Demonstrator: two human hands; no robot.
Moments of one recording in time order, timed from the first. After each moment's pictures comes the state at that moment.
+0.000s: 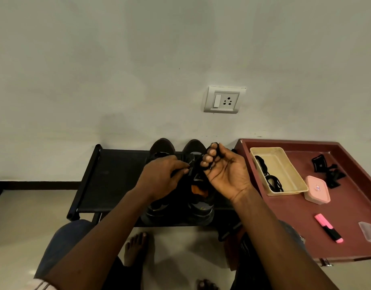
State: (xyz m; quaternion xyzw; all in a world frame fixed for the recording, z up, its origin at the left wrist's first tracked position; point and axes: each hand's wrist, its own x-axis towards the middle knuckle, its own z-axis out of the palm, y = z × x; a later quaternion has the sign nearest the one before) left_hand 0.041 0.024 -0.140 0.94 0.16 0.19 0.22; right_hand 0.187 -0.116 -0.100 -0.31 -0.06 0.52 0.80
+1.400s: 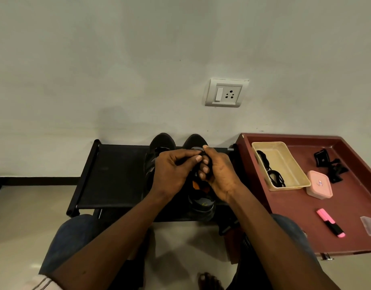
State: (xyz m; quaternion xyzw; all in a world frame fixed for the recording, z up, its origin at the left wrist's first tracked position) left_hand 0.059 -0.016 -0.135 0.69 0.20 0.36 0.59; right_hand 0.166 -0.109 -0.110 -0.63 -0.17 0.41 0.64
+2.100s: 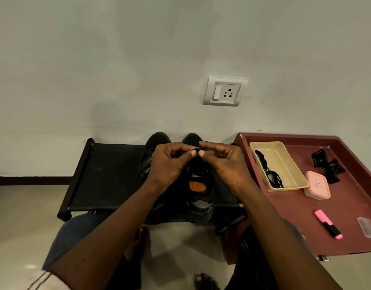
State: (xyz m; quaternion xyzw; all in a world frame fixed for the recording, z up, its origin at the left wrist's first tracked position) left_hand 0.076 0.009 -0.143 0.69 0.21 0.32 0.62; right_hand 0.204 -0.118 -0.116 -0.69 -0.30 0.27 0.60
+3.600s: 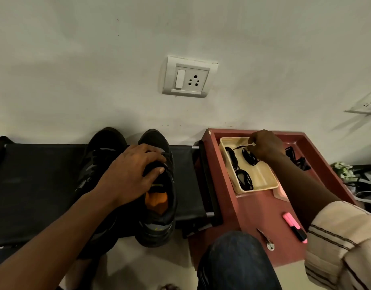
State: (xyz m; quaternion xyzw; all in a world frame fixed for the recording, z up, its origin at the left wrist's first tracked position) left_hand 0.118 0.030 -0.178 0.94 0.14 0.16 0.28; right_hand 0.475 -0.191 -0.156 -0.97 -0.25 0.02 -0.01
